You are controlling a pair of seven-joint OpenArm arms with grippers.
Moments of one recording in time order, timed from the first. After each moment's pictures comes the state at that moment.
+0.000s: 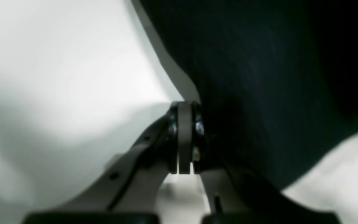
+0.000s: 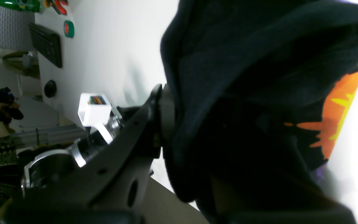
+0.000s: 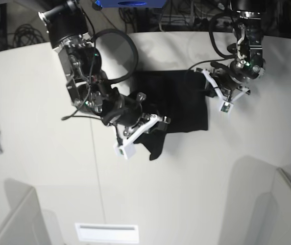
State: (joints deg) left arm 14.5 -15.0 -7.2 95.6 -18.3 -23.9 47.1; right arm 7.0 2.7 -23.9 105.5 44.2 -25.1 -60.9
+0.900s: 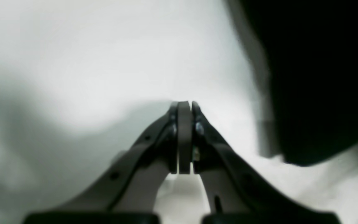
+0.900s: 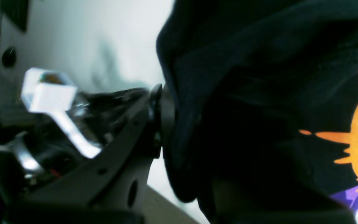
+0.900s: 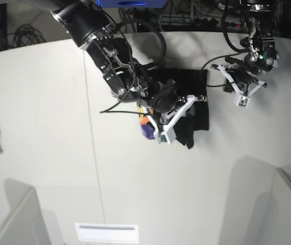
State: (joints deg) left arm 19.0 -17.1 -13.7 97.7 -18.8 -23.7 47.0; right arm 7.0 -3.3 -37.7 99.4 33.2 -25.2 -55.7
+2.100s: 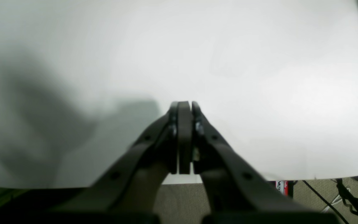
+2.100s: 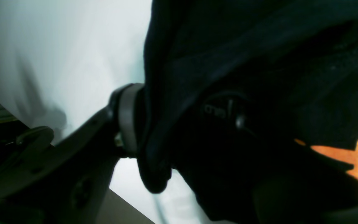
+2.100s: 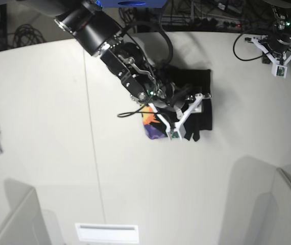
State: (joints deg) left arm 36.3 -17.5 -33.9 106.8 -19.1 -24.2 47.0; right arm 10.7 -5.3 -43.4 85.8 32.7 -25.3 -49.6
